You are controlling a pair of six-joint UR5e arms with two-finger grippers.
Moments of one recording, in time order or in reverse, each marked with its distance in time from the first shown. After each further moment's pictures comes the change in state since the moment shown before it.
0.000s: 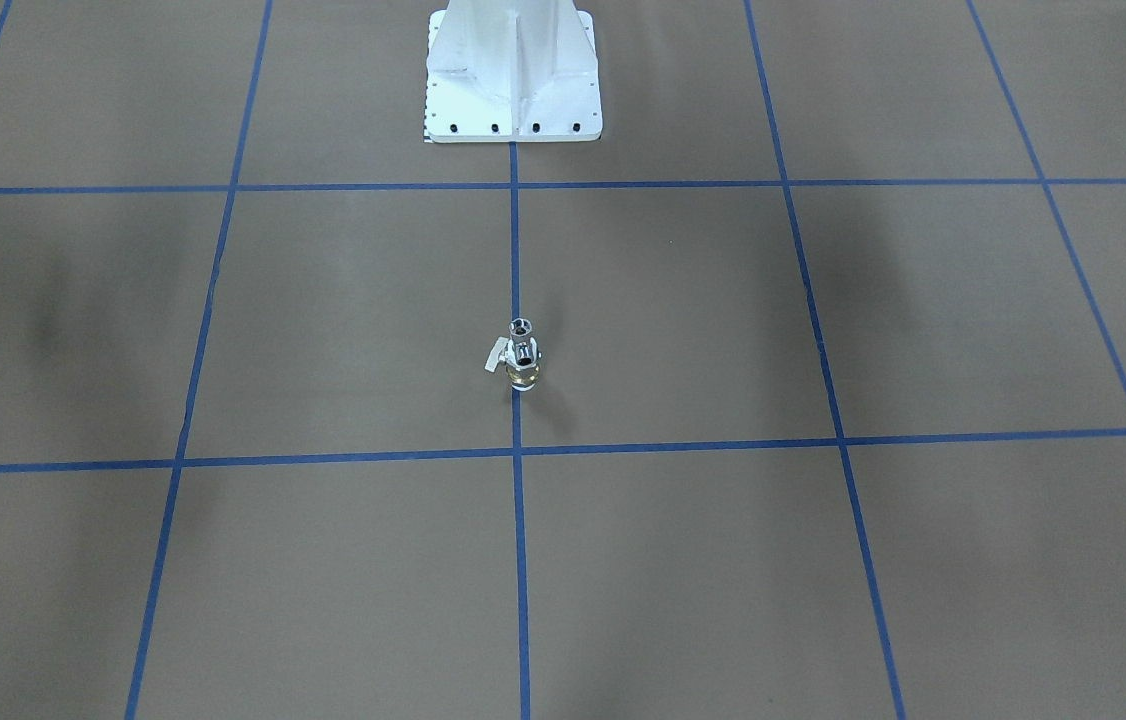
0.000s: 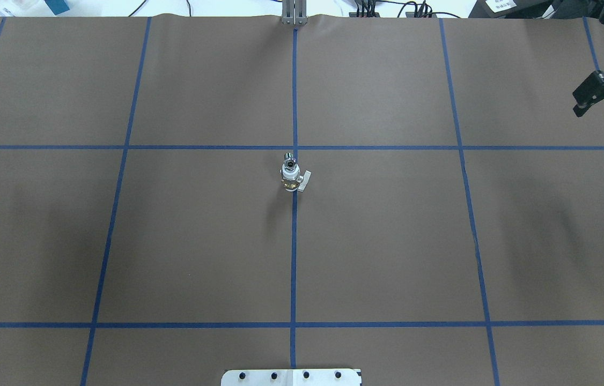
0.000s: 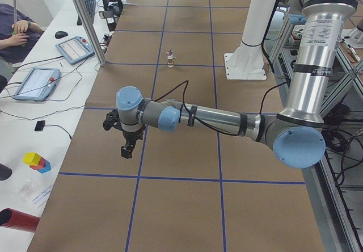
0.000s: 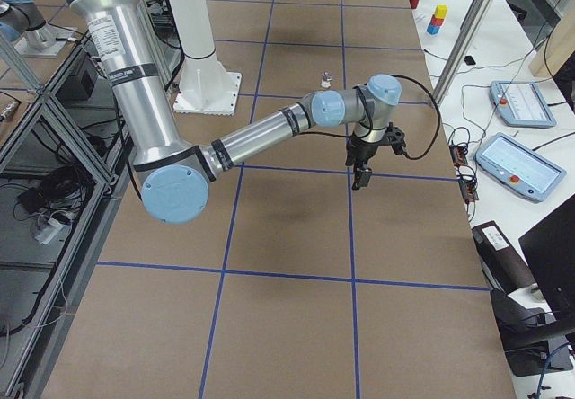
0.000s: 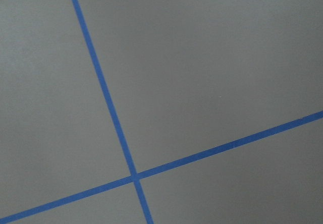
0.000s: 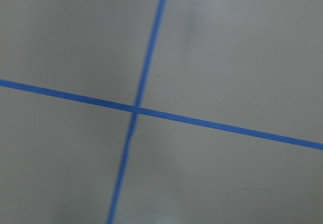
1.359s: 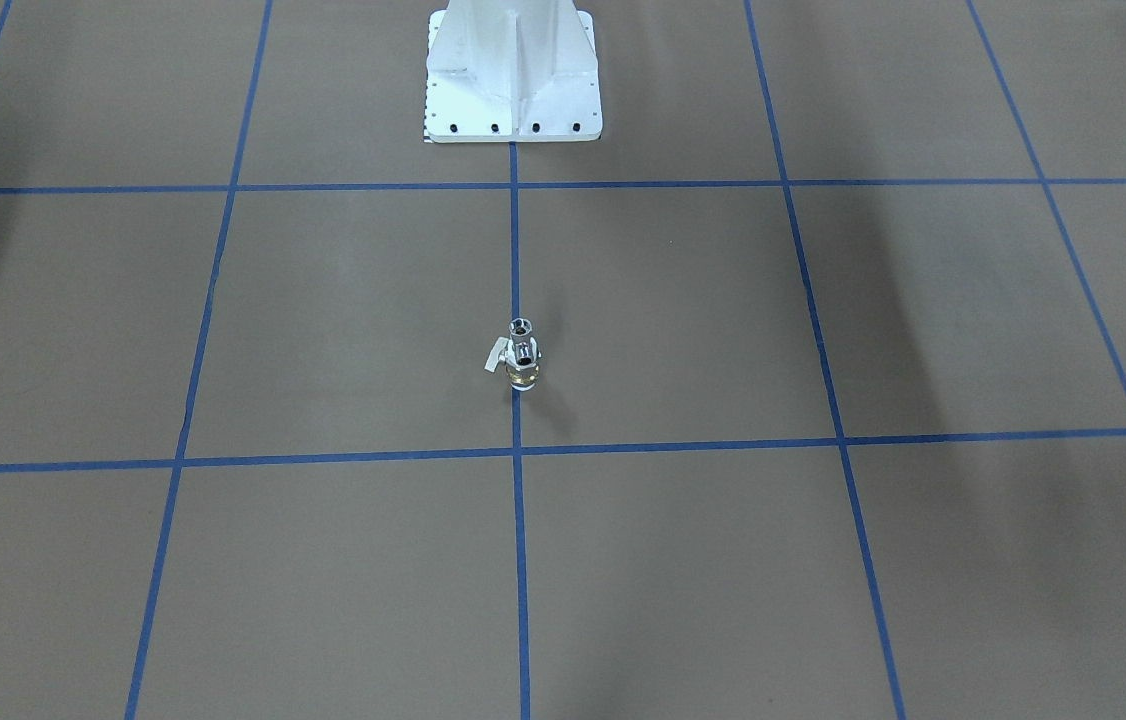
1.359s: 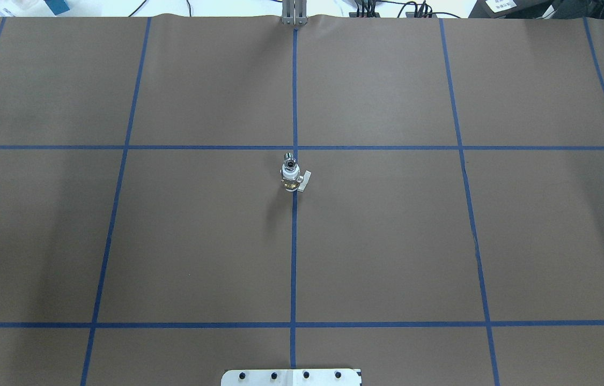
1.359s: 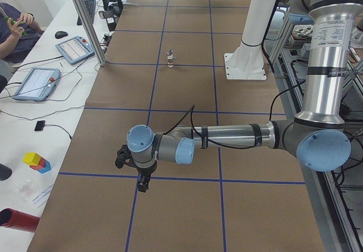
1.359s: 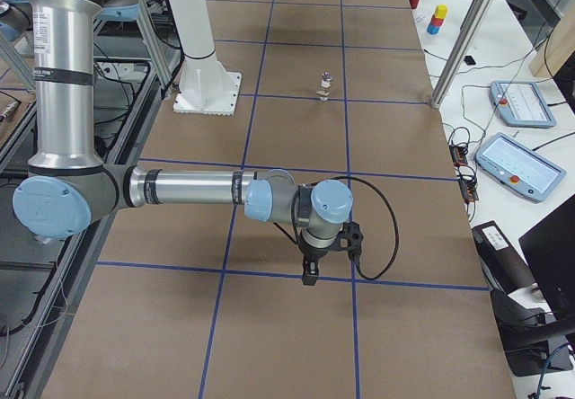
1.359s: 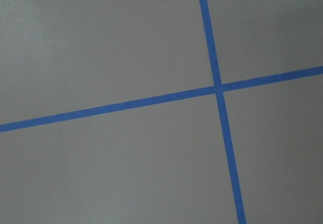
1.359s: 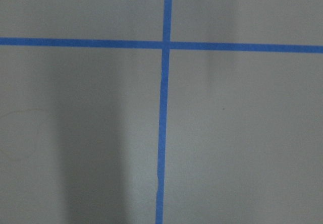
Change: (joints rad) left arm -0.057 0.084 0.076 -0.013 -0.050 0.035; right arm 0.287 -0.368 -0.042 0.104 0.098 -0.289
